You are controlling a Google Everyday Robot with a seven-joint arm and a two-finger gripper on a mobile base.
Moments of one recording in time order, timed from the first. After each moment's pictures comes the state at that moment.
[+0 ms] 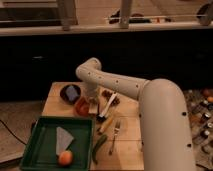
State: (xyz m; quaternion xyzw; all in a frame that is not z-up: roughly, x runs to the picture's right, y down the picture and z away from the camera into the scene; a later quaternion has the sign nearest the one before) arm -0.081 0.076 0.864 -0.25 -0.24 -0.62 0.70
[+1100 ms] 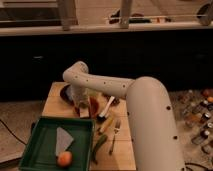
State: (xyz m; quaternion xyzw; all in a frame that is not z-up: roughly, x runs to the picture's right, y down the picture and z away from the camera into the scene) arm -0.125 0.110 0.853 -0.24 -0.28 -0.68 0.64
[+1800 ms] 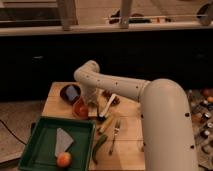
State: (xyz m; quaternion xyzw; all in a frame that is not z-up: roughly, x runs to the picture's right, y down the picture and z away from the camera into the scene) arm -0.076 0.088 0.855 -0.24 -0.24 -0.64 0.69
